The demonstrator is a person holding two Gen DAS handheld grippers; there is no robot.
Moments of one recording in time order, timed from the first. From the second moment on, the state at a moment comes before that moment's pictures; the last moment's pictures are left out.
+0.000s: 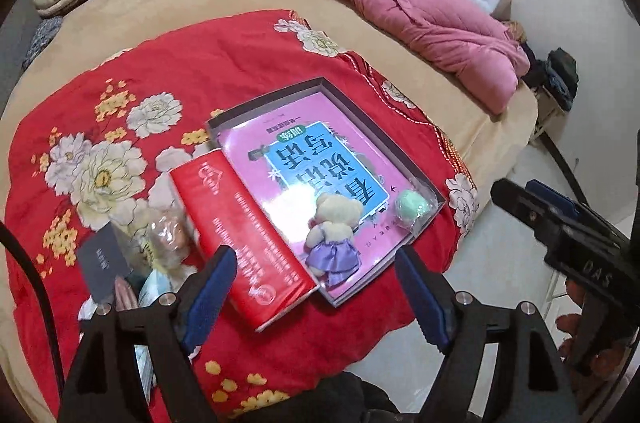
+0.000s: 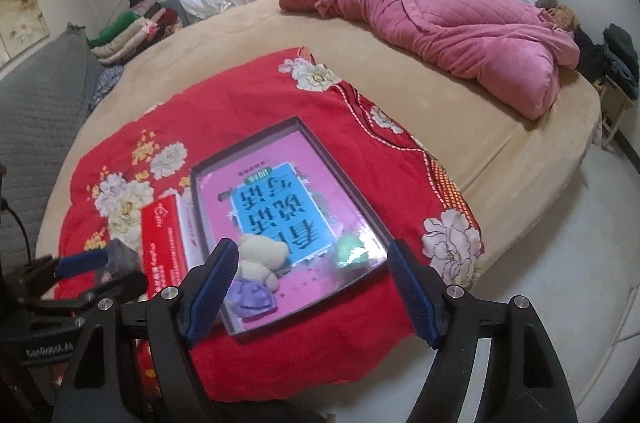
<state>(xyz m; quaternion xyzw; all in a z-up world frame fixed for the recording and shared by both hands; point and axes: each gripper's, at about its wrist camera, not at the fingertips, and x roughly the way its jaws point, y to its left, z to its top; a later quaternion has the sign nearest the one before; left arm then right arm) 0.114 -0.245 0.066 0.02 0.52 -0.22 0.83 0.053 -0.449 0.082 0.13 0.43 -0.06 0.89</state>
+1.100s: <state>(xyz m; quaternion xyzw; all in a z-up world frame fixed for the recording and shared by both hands) 0.090 -0.007 0.098 -0.08 0.50 -0.07 0.86 0.065 -0.304 0.123 0.09 0.41 0.07 0.90</state>
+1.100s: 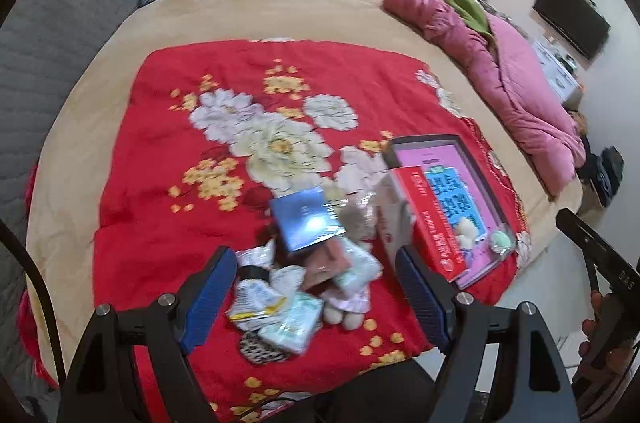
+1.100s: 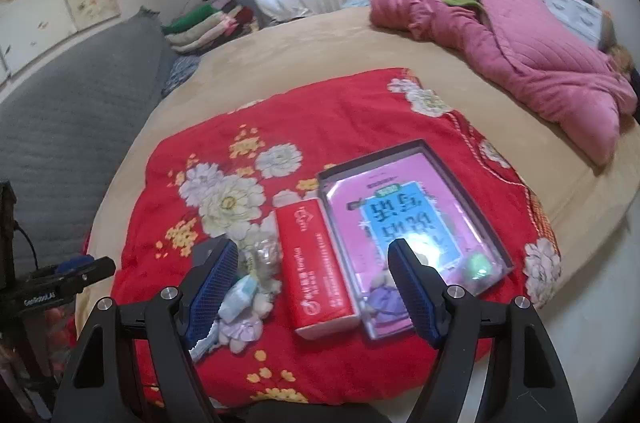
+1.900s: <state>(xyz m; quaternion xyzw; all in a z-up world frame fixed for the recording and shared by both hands) 0.078 0.054 0.026 -0.13 0.55 -0.02 0.83 0.069 -0.220 0.079 0.01 0.45 0.14 0.88</state>
